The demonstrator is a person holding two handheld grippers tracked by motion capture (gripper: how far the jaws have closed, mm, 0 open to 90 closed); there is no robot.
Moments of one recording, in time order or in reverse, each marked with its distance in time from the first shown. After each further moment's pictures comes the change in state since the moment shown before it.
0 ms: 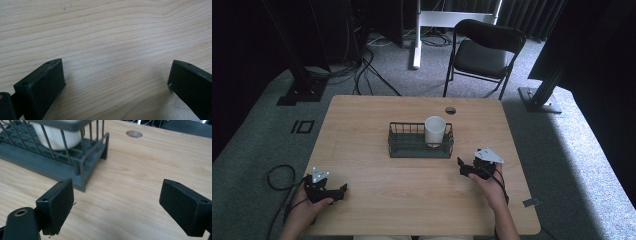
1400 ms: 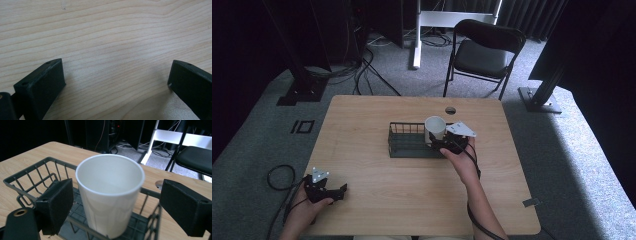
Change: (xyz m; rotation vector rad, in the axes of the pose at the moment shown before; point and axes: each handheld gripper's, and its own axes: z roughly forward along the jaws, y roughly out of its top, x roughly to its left) left arm 0.000 0.000 0.000 0.000 -0.001 -0.002; right arm 0.063 0.100 0.032 -0.134 0.072 -0.004
